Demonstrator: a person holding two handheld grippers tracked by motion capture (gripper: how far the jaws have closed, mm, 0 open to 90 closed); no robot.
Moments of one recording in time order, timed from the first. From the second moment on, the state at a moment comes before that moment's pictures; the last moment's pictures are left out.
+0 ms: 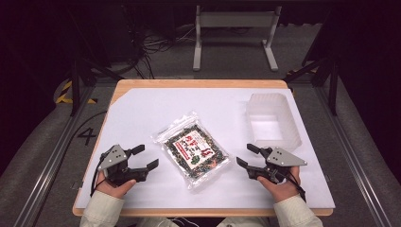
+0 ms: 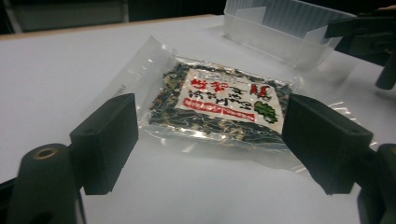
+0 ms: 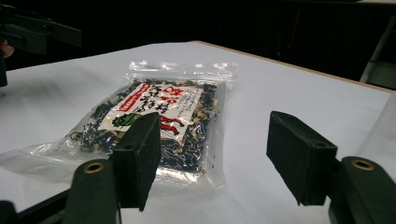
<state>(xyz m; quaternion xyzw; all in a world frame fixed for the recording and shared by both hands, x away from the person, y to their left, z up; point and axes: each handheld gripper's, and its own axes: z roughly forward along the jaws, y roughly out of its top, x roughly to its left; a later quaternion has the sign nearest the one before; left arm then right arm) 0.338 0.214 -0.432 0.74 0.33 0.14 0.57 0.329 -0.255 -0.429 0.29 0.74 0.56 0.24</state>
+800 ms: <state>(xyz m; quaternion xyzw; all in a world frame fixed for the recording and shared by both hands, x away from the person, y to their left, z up) 0.371 0.213 -0.406 0.70 0.32 0.18 0.62 0.331 -0.254 -0.429 0.28 0.74 0.57 0.22</state>
